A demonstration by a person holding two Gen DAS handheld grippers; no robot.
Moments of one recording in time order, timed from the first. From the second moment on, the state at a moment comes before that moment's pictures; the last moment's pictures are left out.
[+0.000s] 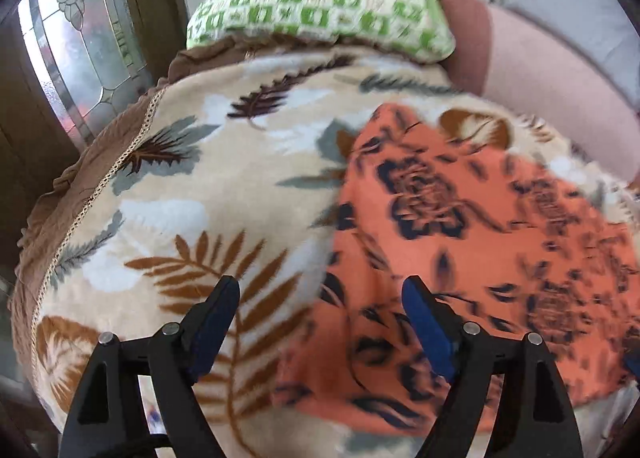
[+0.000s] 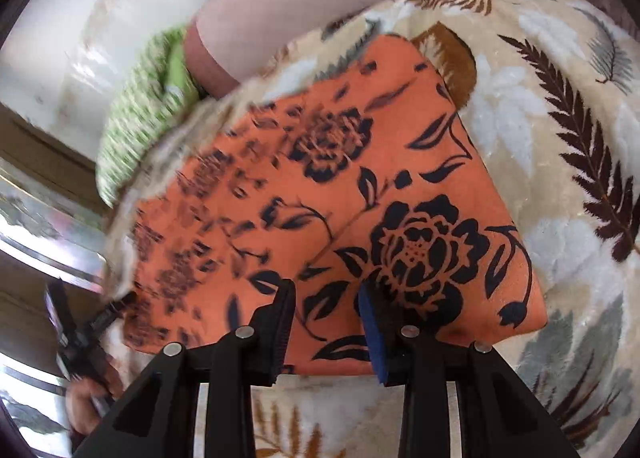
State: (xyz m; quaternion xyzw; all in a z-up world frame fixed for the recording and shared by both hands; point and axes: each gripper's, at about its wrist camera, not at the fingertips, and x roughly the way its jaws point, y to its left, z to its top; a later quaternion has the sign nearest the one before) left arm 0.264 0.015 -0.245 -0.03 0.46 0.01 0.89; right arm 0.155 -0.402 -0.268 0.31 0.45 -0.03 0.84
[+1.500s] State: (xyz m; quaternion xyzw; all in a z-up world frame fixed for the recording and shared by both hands) left arm 0.241 -0.075 -0.247 0.11 0.40 -0.03 0.91; right arm 0.194 -0.304 -0.261 0.18 0.43 0.03 0.88
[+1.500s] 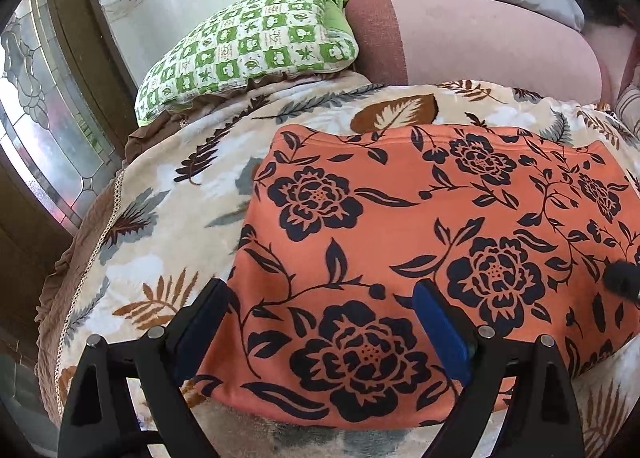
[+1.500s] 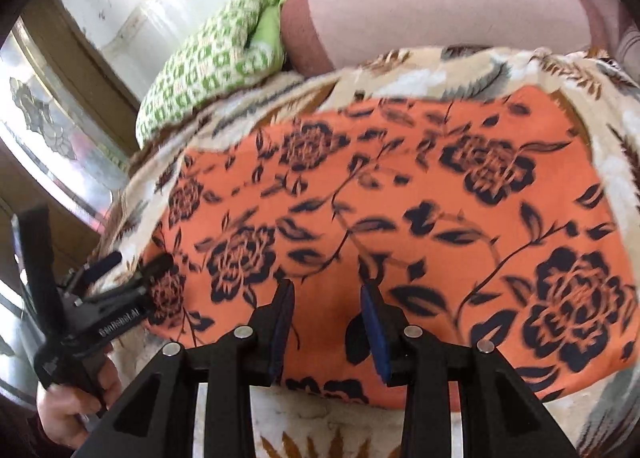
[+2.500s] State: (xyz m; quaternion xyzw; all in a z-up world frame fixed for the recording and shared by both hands) left arm 0.270 -0.091 -0.275 0.06 0.46 -0.04 0.89; right arm 0.215 -0.424 -0.263 0.19 0.41 -0.15 0.88
